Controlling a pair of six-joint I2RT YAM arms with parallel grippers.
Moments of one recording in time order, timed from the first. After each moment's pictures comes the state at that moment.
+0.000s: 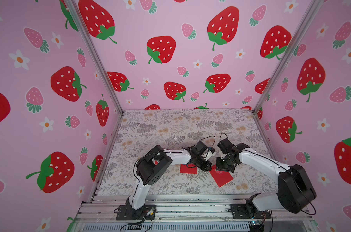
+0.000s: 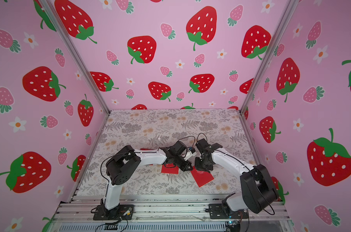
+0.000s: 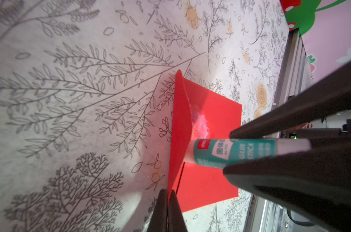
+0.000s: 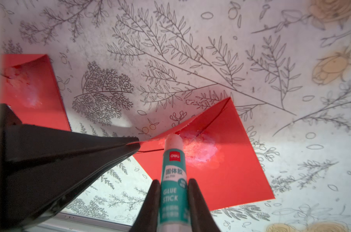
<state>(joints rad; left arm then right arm) -0.88 2.07 1.27 -0.19 0.55 -0.21 0.54 1.43 0.89 -0.94 -0.03 0.55</state>
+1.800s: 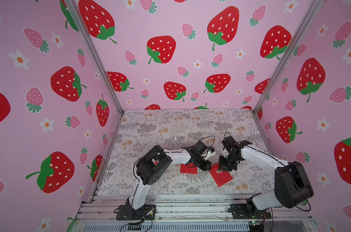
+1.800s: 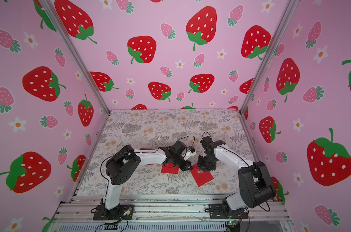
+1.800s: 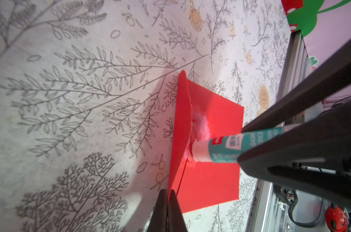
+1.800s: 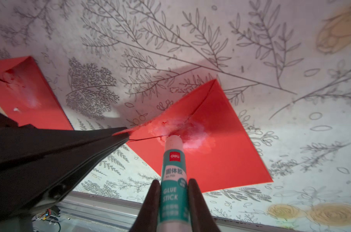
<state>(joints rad) -0.88 2.07 1.27 -0.19 0.54 -0.21 0.42 1.48 0.91 -0.98 -0.22 0.58</state>
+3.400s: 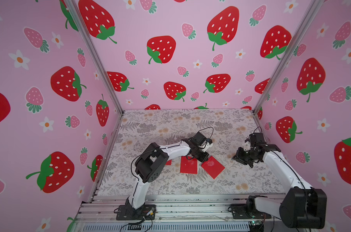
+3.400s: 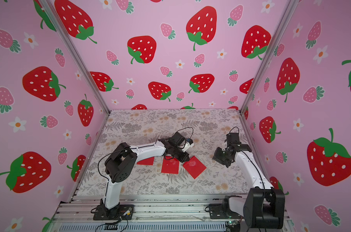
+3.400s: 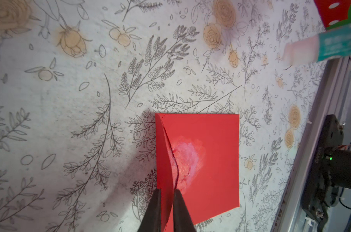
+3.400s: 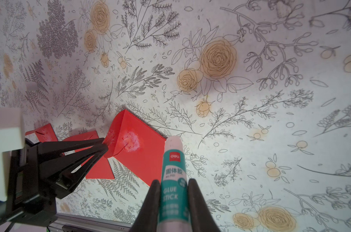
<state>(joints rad) -0.81 2.08 1.45 -0.41 0.42 -0.11 0.02 1.23 0.88 -0.89 -0.29 0.47</state>
